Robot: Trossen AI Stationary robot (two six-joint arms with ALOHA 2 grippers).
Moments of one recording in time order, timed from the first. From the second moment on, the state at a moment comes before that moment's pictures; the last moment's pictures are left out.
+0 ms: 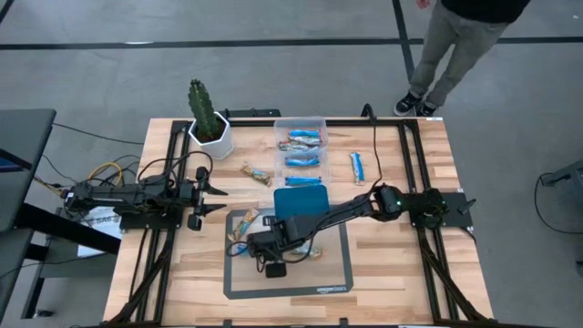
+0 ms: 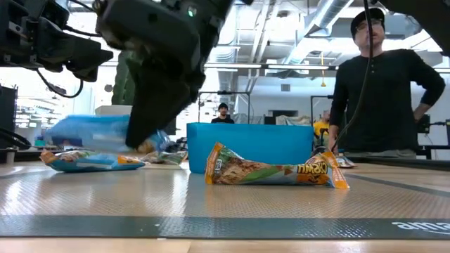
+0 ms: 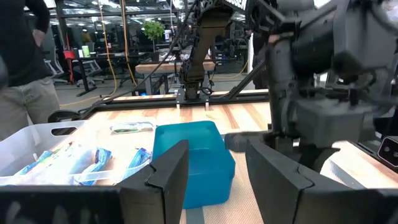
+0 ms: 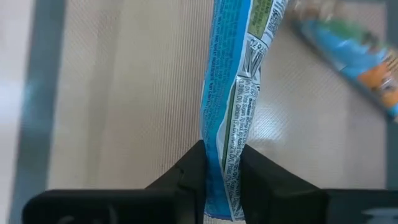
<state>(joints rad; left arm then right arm) -0.05 0.01 0.01 0.04 0.01 0.05 0.28 2.45 2.15 -0.84 0.05 0.10</state>
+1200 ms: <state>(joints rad) -0.05 0.01 0.01 0.04 0.01 0.05 -0.08 2.16 2.33 -1.51 0.35 0.05</state>
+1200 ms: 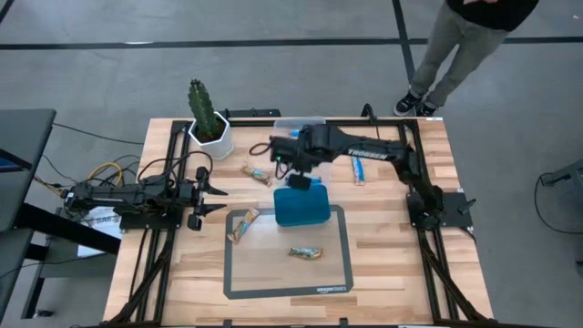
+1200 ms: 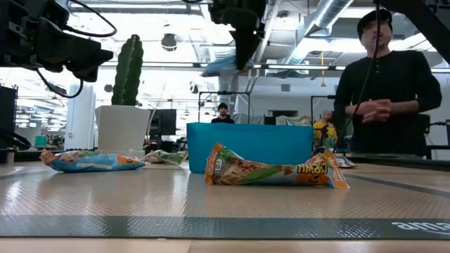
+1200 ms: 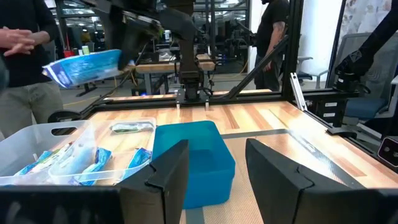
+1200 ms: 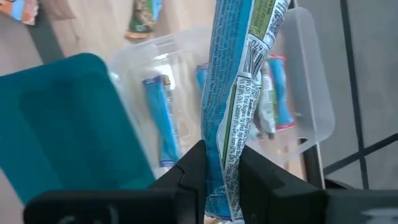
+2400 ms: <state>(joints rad) -0.05 0.01 0.01 0.04 0.01 0.05 -0.26 2.13 2.07 -1.45 0.03 -0.09</state>
